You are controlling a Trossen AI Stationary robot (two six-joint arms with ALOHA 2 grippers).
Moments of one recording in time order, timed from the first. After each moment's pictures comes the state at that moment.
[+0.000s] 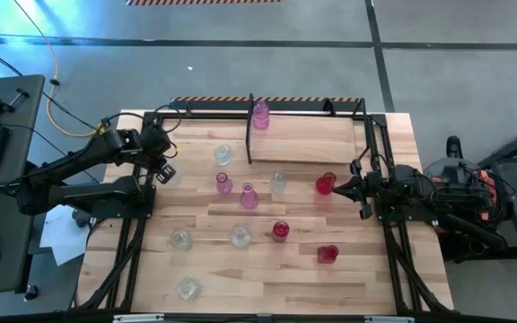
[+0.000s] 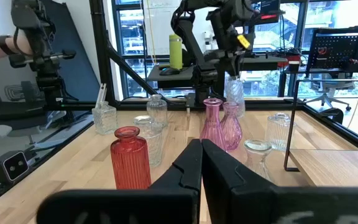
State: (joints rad) left arm 0.54 0.79 0.80 -1.26 -0.19 -0.22; right arm -0.06 0.01 0.01 0.04 -0.16 0.03
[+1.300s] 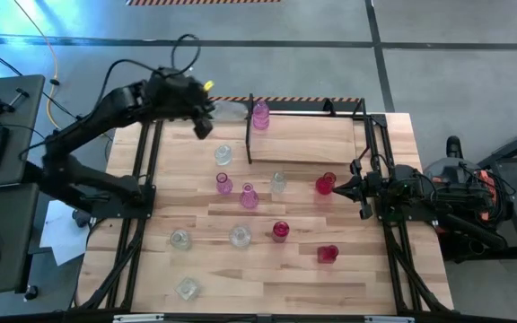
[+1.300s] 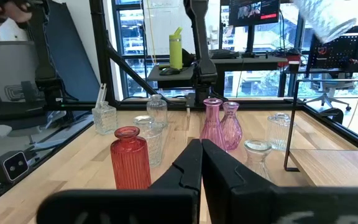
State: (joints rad) left arm 0.44 1.29 1.58 -0.91 -0.18 0.08; right arm -0.06 0.01 0.01 0.04 -0.16 0.03
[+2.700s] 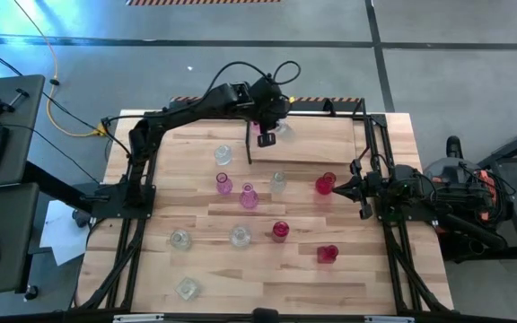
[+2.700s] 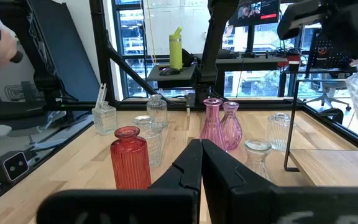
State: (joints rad) left arm 0.39 2.05 2.09 -0.95 -0.02 0.40; right arm -0.06 0.01 0.01 0.04 -0.16 0.03
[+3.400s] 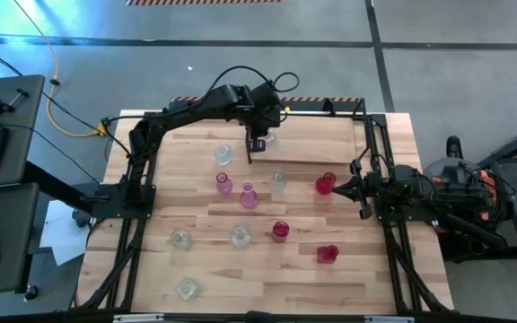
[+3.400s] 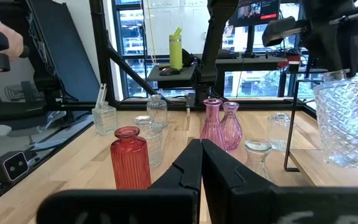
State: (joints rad) left arm 0.39 2.05 2.09 -1.10 -0.04 0.46; right arm -0.06 0.01 0.01 0.04 -0.16 0.03
